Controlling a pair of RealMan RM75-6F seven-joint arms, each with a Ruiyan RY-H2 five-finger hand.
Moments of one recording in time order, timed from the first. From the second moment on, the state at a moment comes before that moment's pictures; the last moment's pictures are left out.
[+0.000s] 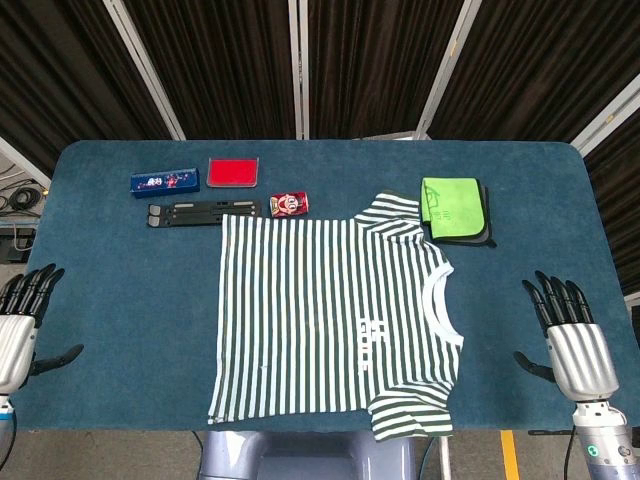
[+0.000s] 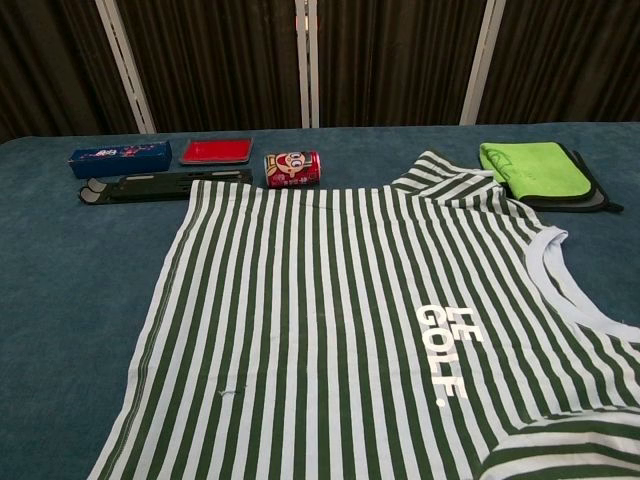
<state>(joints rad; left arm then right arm) -0.10 -1.03 -0.04 -1.82 1.50 1.49 0.09 0.10 -1.11 0.07 -1.74 -1.57 1.51 -0.17</state>
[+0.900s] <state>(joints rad) -0.12 -1.07 -0.06 -1.79 1.45 1.45 0.12 0.29 -1.21 -0.13 -1.36 -2.10 1.40 0.03</state>
